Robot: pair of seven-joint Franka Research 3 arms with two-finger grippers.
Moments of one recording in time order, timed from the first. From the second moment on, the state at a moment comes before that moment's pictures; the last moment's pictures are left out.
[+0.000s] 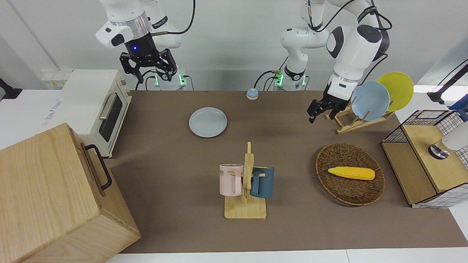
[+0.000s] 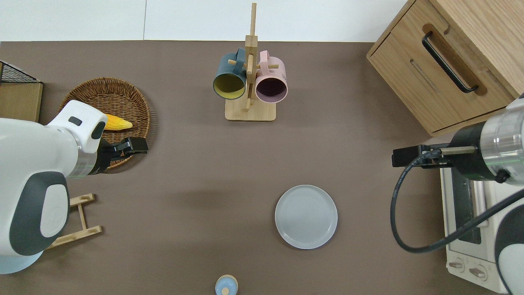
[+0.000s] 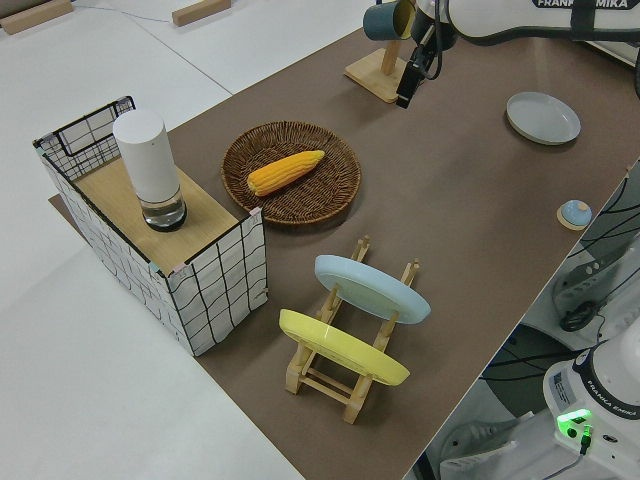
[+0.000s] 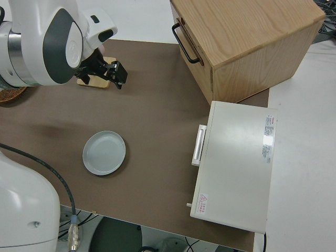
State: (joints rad) left arm 0.01 -0.08 -0.12 -1.97 -0.10 2.01 -0.31; right arm -0.21 -0.06 0.37 -1.54 0.10 1.52 0.18
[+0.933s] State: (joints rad) left arm -0.23 -0.08 0.20 -1.69 -0.06 1.67 -0.21; right arm -0.21 -0.06 0.37 -1.54 0.10 1.52 0.18
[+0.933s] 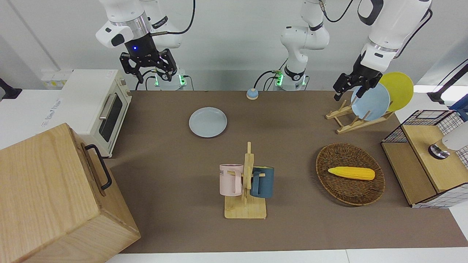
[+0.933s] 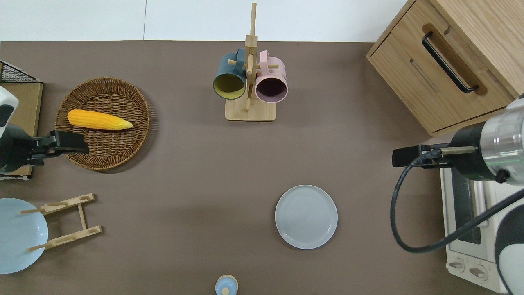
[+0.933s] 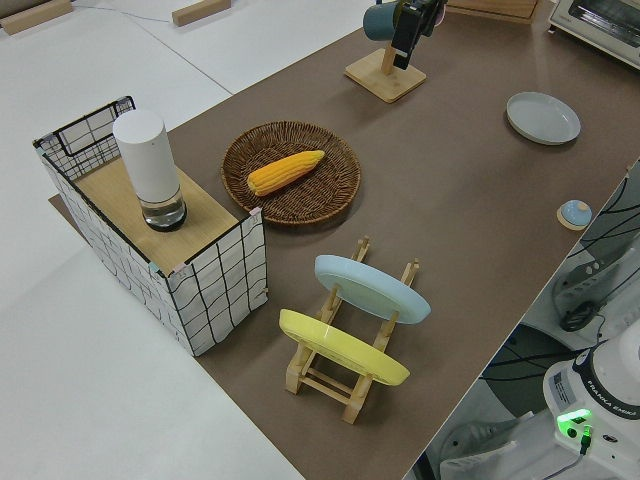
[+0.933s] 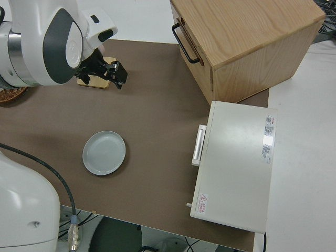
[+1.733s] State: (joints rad) left arm -0.23 -0.08 0.20 -1.64 -0.06 1.61 -0.21; right arm -0.21 -0.06 0.37 -1.54 0.10 1.52 0.18
